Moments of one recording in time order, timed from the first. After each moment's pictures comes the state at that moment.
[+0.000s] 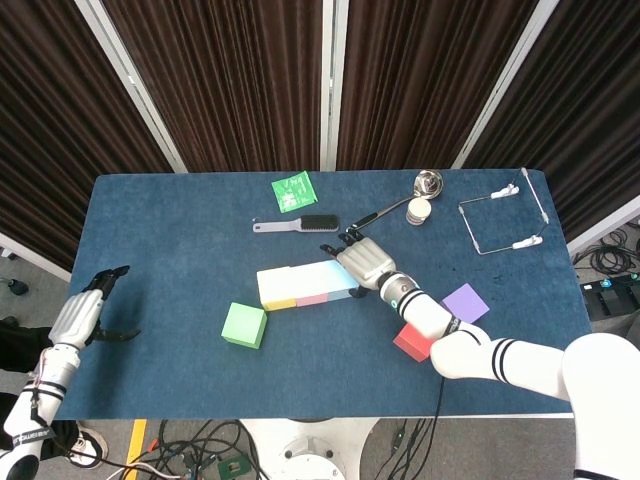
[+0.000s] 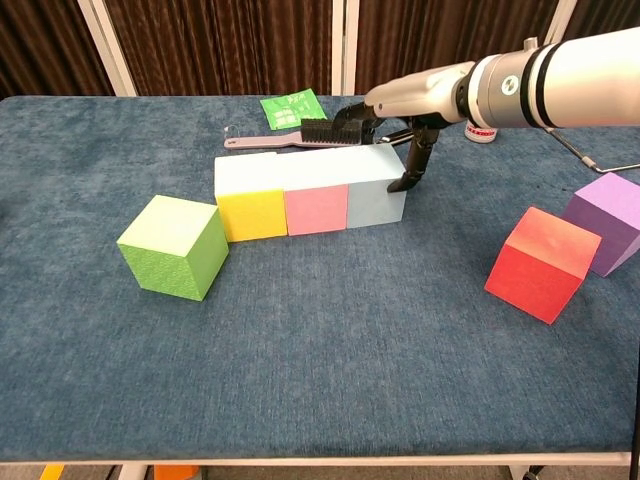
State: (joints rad) left arm -0.33 -1.20 -0.08 -1.54 1.28 1.07 -0.28; right arm 1.16 -1.46 0.09 -1.36 -0.87 0.57 -0.34
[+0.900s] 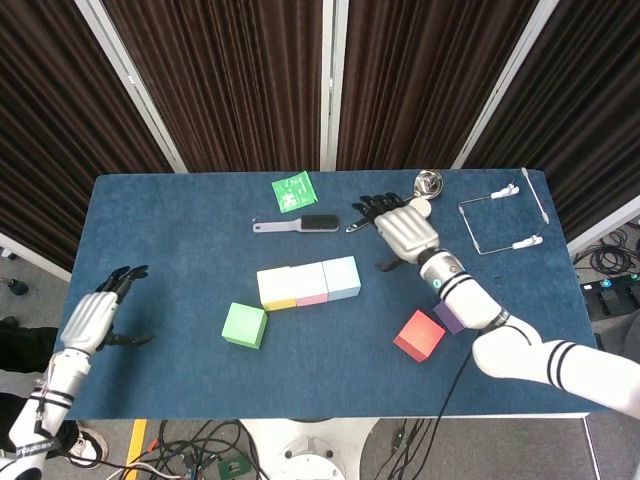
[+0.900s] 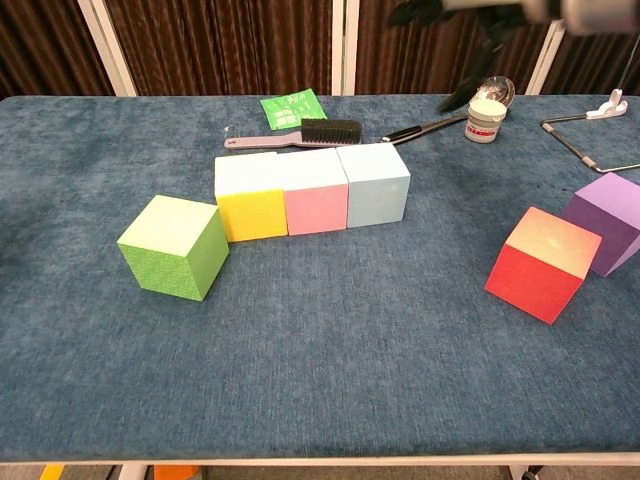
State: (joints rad) left arm -0.32 -1.18 -0.07 -1.64 1.42 1.17 -0.23; right arm 1.05 -1.22 0.17 -1.51 -0.94 0.69 -0.17
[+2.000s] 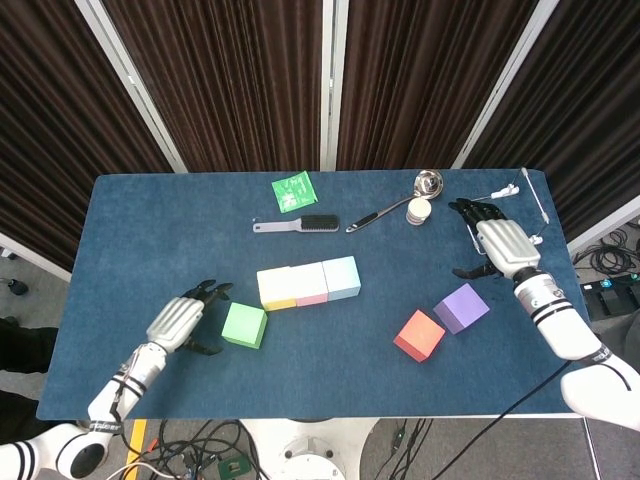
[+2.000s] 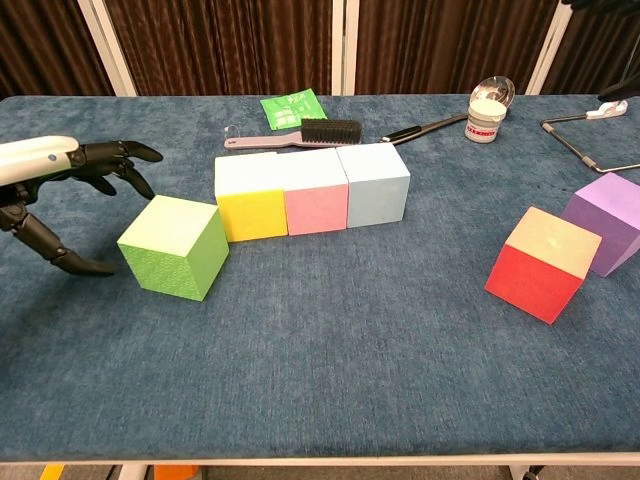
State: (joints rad) left arm -0.49 -1.38 -0.07 -1.62 1.38 1.00 -0.07; right arm 0.73 -1.04 0.16 -1.53 -1.19 0.79 0.21
